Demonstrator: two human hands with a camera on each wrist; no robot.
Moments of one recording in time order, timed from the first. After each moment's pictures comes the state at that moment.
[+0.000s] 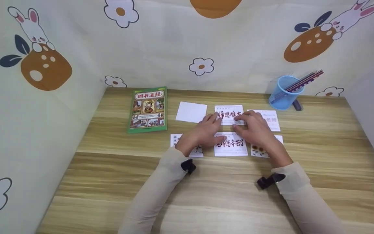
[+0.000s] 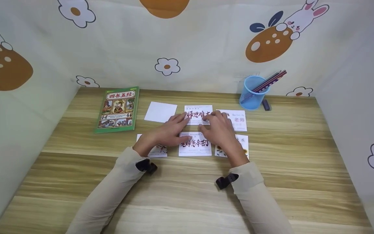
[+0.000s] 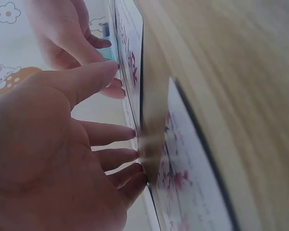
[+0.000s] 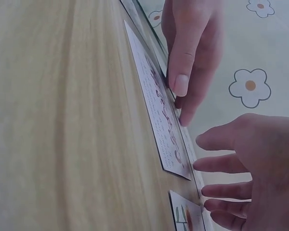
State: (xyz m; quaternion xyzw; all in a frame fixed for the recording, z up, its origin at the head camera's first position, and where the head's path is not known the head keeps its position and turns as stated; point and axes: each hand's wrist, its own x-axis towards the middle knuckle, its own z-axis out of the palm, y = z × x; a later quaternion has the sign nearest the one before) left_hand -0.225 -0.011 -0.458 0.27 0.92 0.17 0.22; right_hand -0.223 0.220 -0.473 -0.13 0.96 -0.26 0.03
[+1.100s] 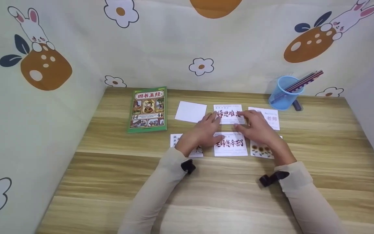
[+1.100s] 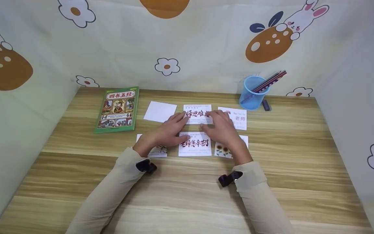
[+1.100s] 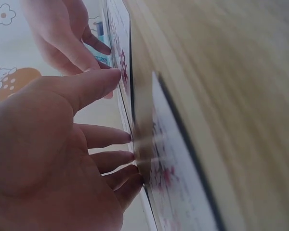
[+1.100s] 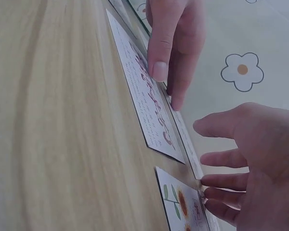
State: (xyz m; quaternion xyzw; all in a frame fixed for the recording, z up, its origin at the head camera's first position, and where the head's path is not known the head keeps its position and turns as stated) left_hand -0.227 -0.010 -0.461 0.25 0.93 0.17 0.21; right_hand -0.230 0.235 -0.472 -0.15 0.94 -0.31 0.06
